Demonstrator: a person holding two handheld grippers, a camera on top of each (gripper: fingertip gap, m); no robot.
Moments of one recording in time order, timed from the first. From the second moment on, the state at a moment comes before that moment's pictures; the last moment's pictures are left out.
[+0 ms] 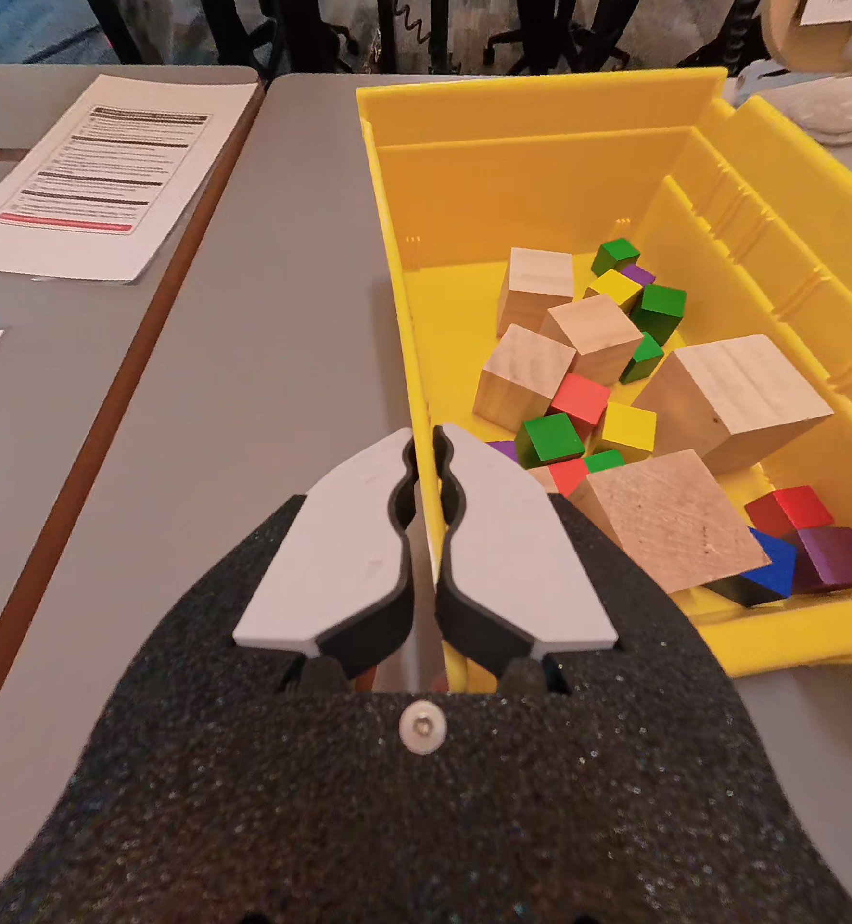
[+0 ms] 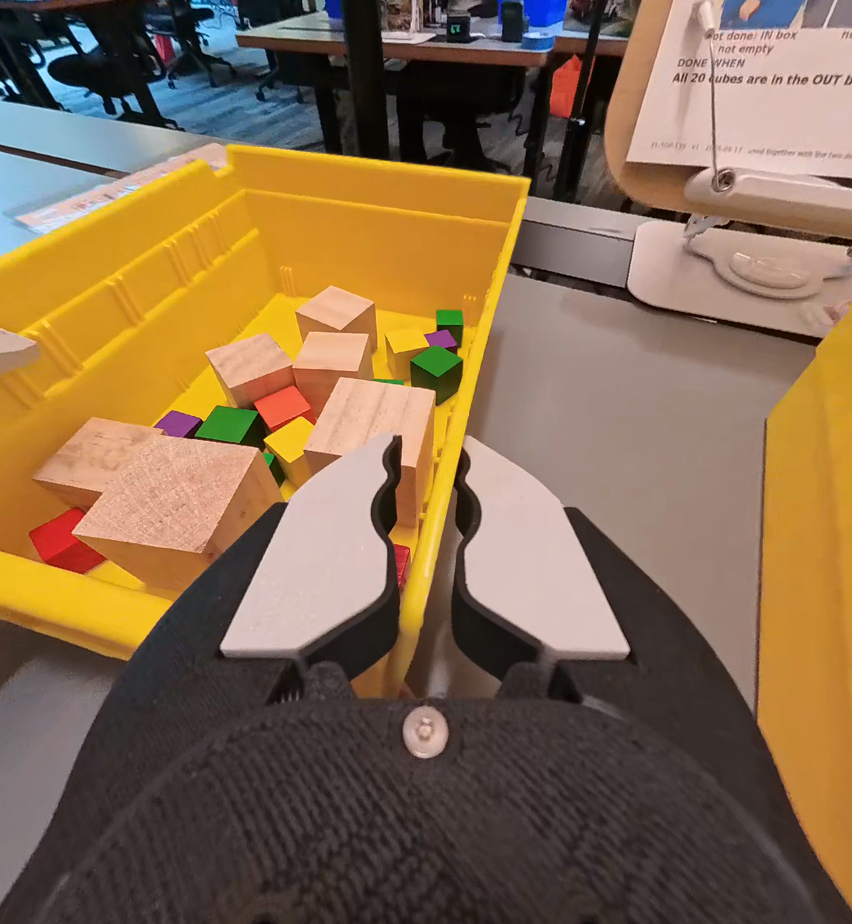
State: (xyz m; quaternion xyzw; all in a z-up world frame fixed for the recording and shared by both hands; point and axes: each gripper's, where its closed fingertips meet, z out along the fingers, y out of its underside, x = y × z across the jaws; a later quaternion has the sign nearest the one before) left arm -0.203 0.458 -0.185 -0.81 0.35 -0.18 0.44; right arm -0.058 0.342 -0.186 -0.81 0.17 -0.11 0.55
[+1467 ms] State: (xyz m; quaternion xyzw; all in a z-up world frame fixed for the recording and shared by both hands) left arm -0.081 0.345 -0.129 -0.74 0.34 -0.36 0.45; right arm 0.173 0.078 -0.195 -0.82 0.24 -0.17 0.50
